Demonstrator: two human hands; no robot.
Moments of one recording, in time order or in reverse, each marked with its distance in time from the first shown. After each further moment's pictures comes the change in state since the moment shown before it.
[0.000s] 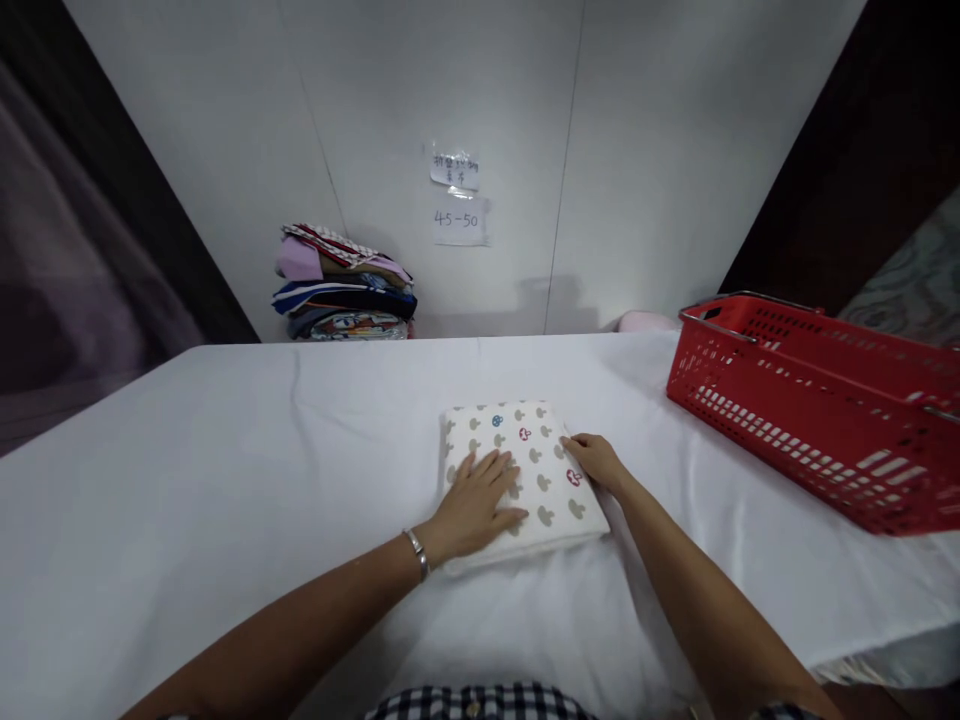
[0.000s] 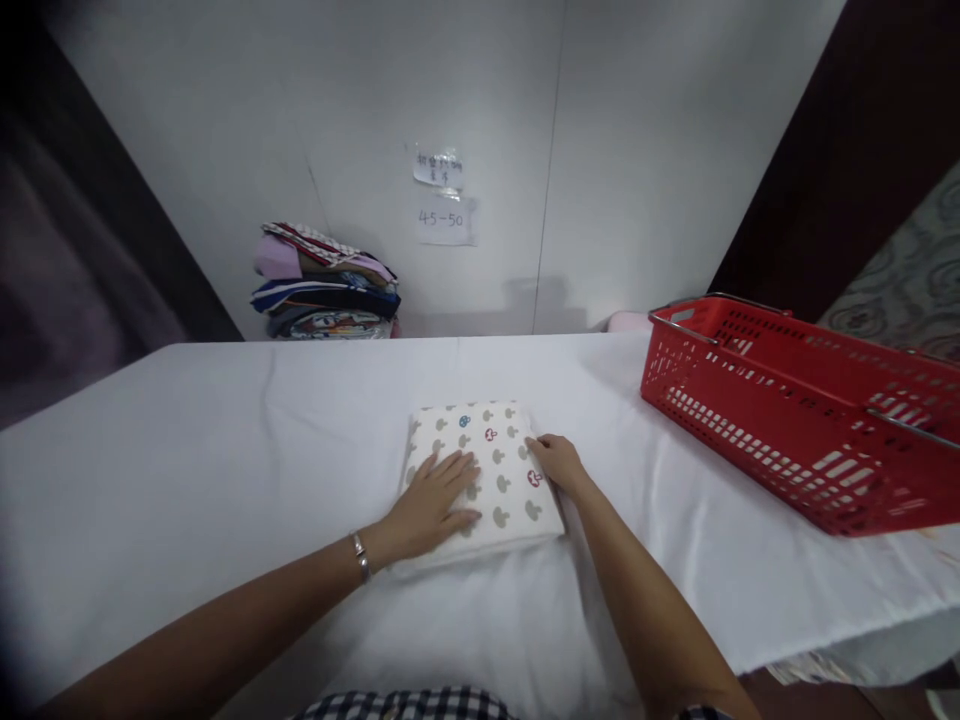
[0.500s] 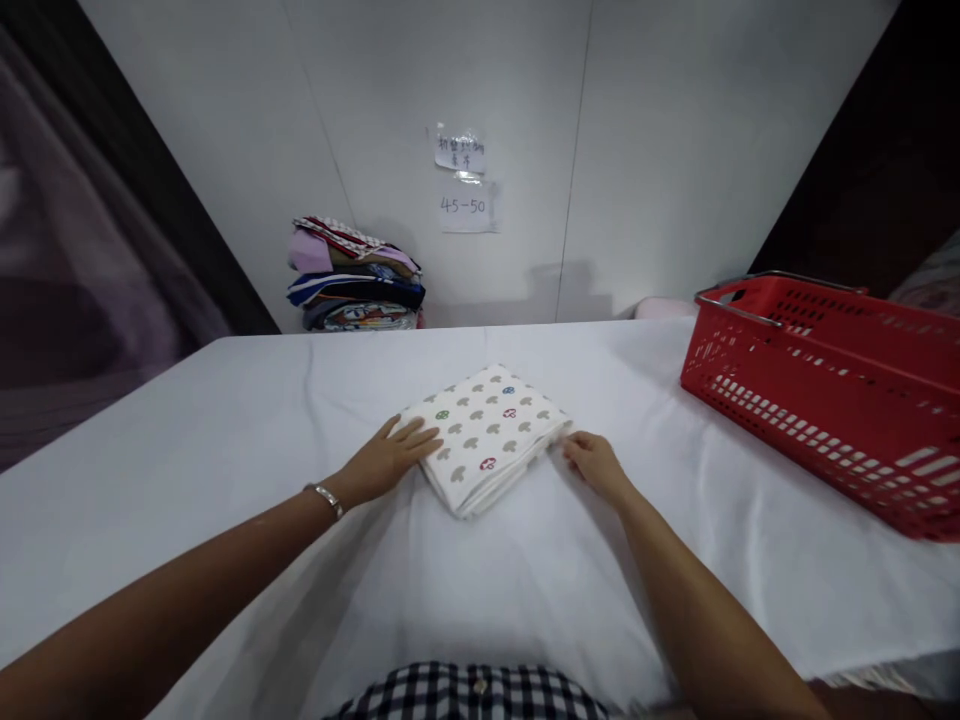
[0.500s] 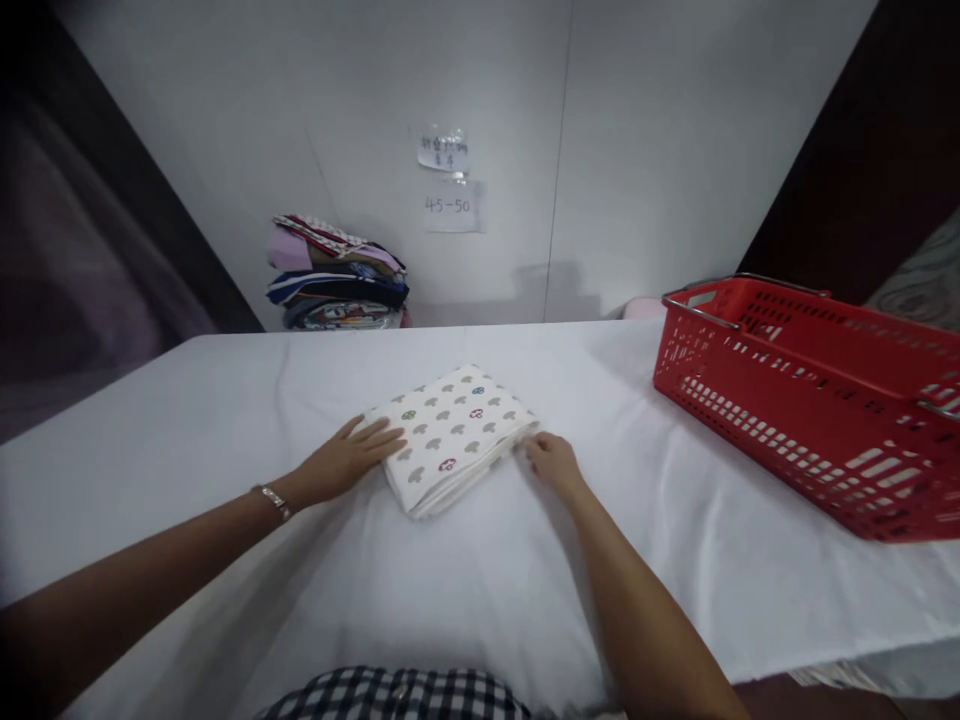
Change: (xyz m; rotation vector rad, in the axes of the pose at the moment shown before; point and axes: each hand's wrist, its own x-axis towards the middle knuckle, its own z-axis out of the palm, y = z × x) left_hand -0.045 -0.121 -0.038 0.242 0.015 0.059; right_hand -0.023 0.003 0.018 0.157 -0.032 0.000
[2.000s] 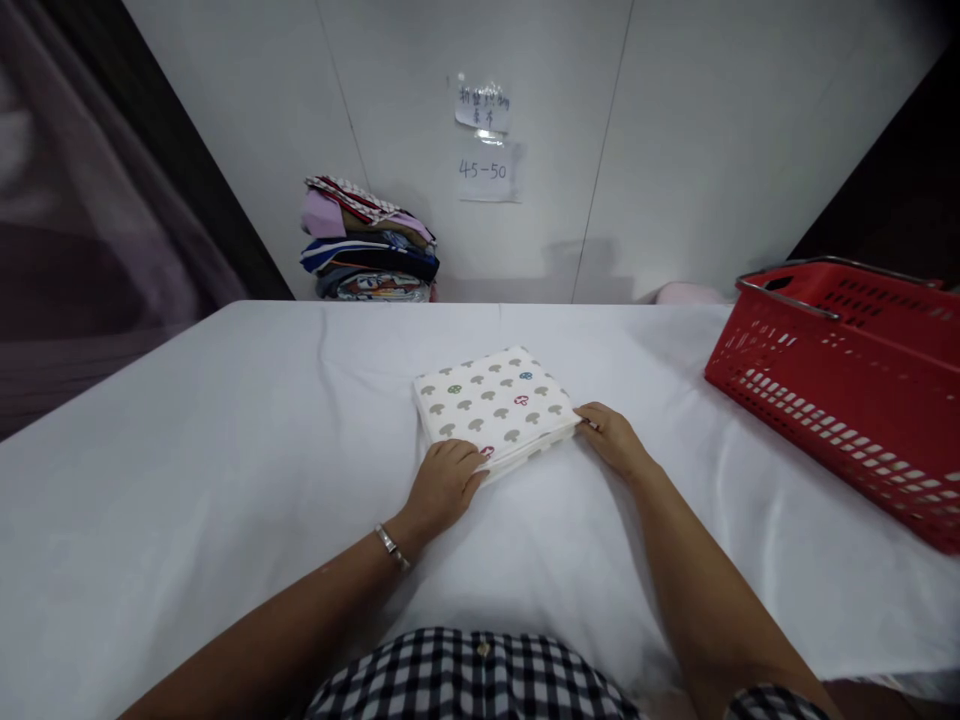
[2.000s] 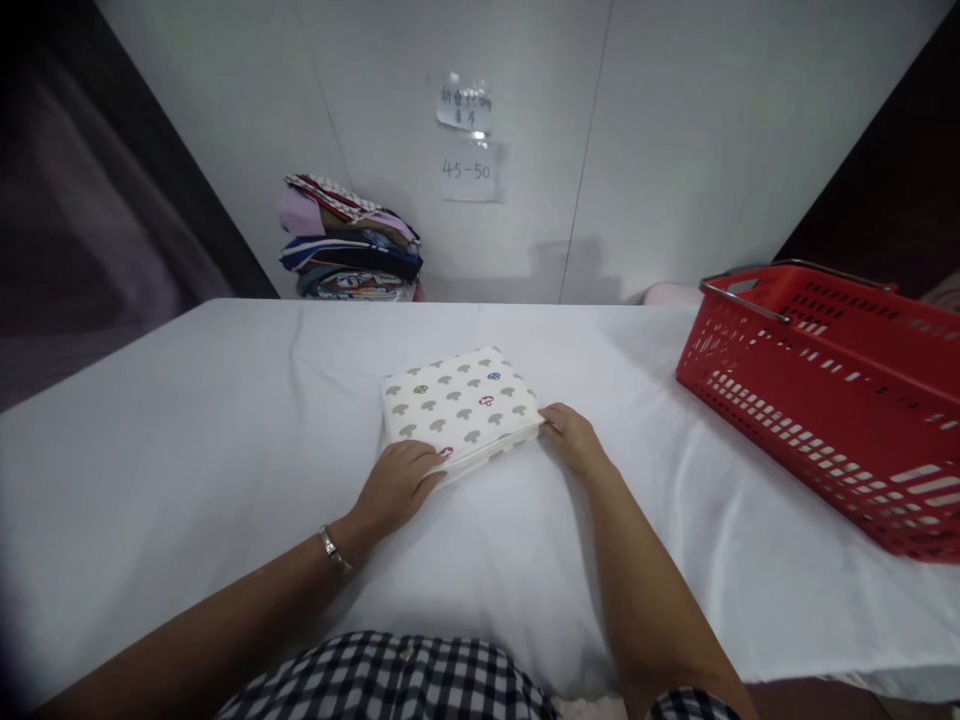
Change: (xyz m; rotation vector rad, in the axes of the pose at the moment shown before) left_hand 0.013 0.112 0.014 -0.200 0.282 -0.251; right_hand 0.023 0.001 -0.026 -0.332 -0.124 -0.538
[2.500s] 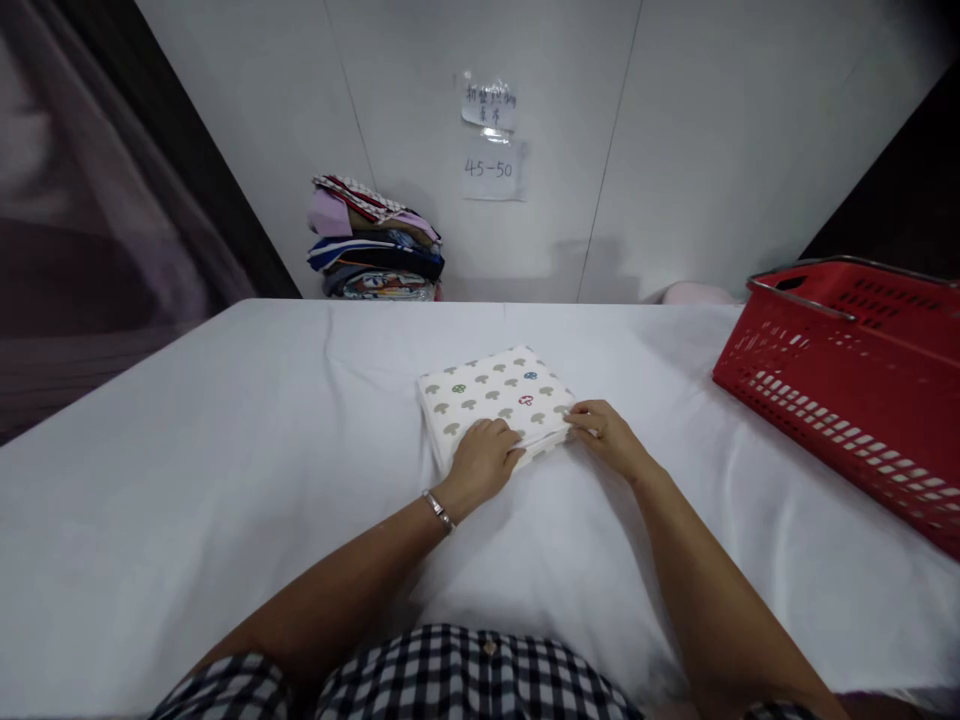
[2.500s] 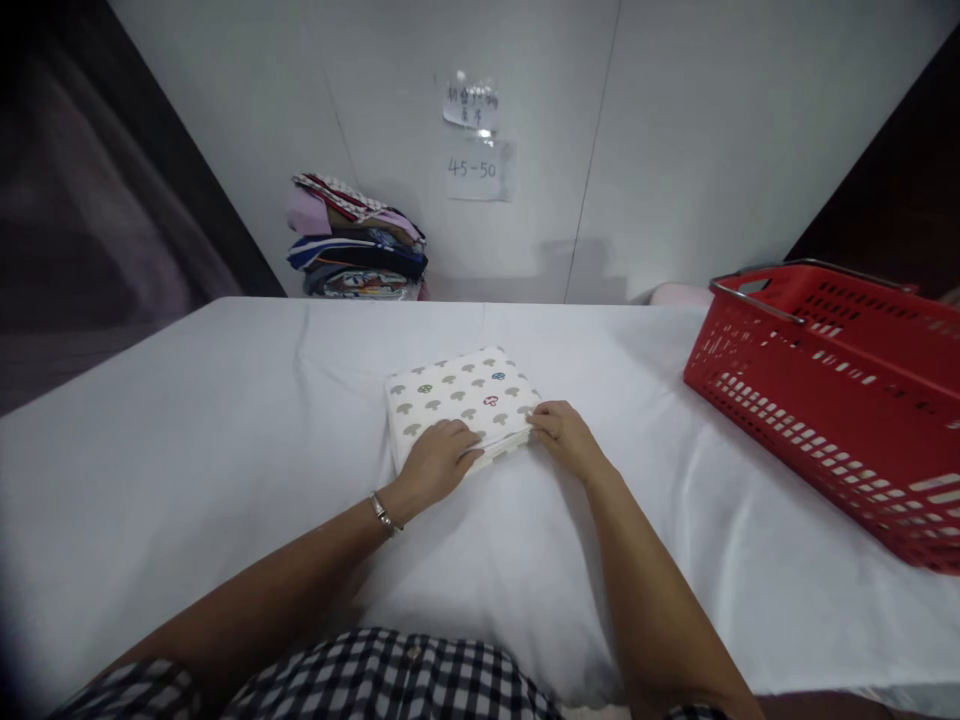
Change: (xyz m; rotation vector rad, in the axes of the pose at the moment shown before) left_hand 0.051 0.025 0.009 -0.019 -0.102 -0.067; right_hand 0.006 -0.013 0.005 -0.049 0.063 -0.233
